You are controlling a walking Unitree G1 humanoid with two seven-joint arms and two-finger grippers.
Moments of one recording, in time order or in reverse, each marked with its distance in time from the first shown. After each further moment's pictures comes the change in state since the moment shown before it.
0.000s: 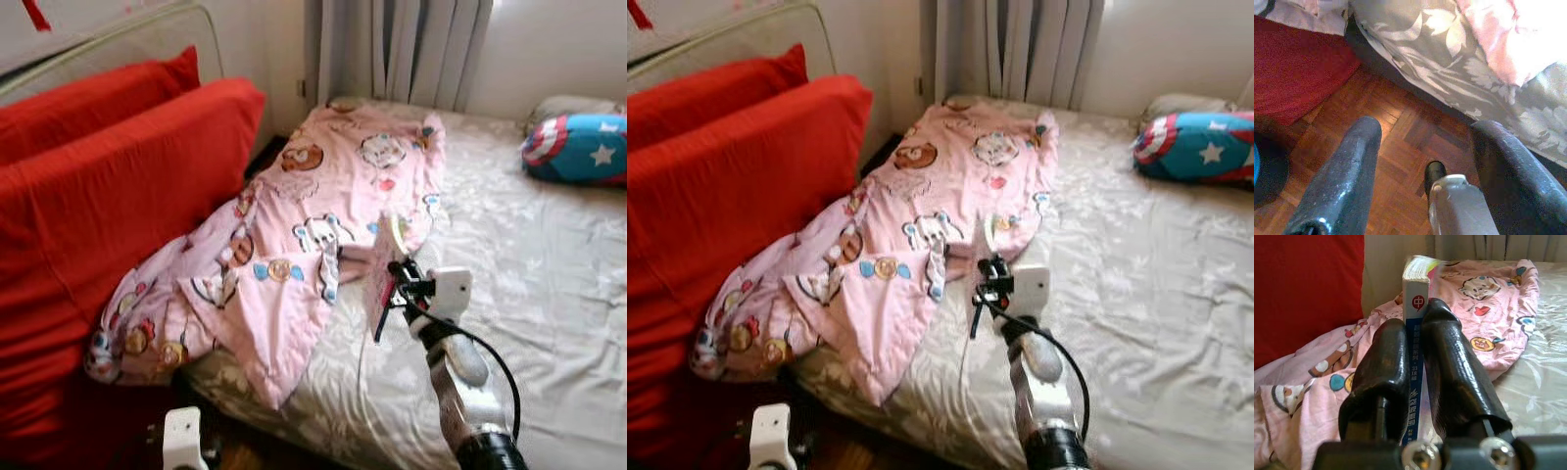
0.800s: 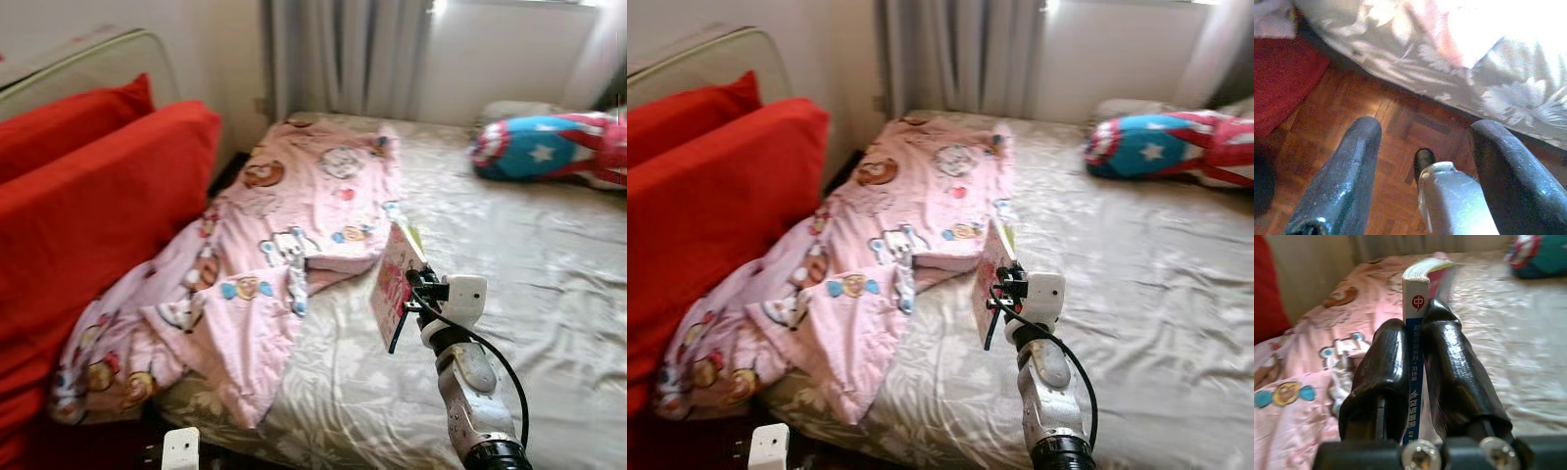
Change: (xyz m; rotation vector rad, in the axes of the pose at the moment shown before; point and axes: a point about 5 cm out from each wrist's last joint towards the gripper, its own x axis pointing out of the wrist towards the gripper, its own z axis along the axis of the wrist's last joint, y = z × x) left arm -0.006 0.003 -0.019 -0.001 0.094 -0.009; right arm -0.009 -0.016 -0.008 0.011 0.056 -0.141
